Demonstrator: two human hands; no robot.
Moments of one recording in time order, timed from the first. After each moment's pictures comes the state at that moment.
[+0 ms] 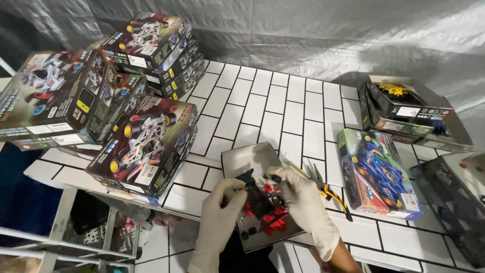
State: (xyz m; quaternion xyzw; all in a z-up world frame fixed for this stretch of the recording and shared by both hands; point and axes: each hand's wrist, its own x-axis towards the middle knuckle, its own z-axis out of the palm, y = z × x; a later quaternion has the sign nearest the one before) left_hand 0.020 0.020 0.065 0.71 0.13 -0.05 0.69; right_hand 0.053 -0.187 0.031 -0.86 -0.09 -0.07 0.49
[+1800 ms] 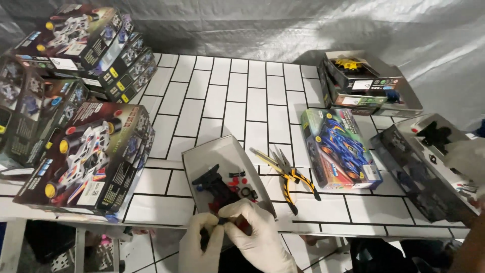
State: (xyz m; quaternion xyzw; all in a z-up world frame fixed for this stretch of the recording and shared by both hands) left_hand -0.025 0.002 0.015 0.82 0.17 -0.12 0.53; right_hand -0.025 -0.140 0.041 -0.80 -0.12 -0.16 0.57
